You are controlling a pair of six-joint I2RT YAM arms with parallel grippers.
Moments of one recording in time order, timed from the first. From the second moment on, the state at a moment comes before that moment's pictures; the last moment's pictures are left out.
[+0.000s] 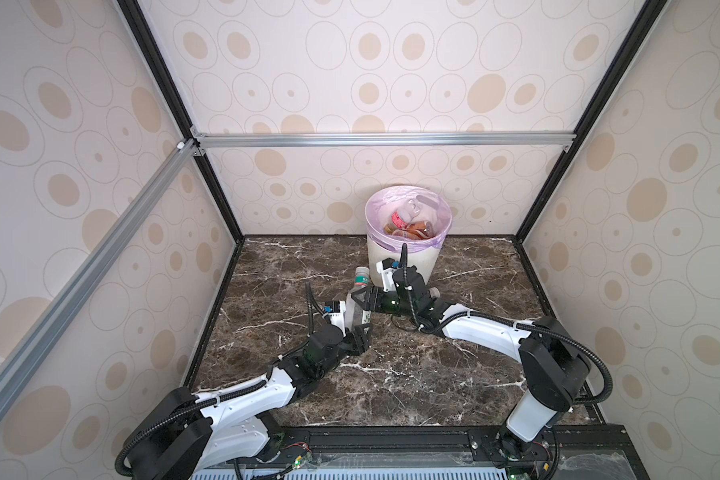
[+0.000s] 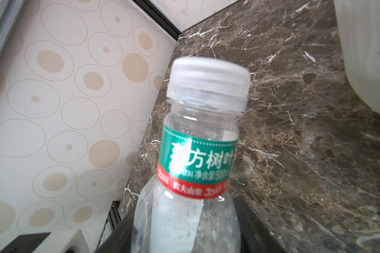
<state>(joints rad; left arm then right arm) -0.79 1.12 0.41 0.32 -0.18 -0.73 0.76 1.70 1.11 0.14 -0.24 0.79</state>
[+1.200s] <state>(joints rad) -0.75 0.92 0.56 0.13 -0.15 -0.71 0.76 1.50 1.46 -0.11 0.22 0.20</state>
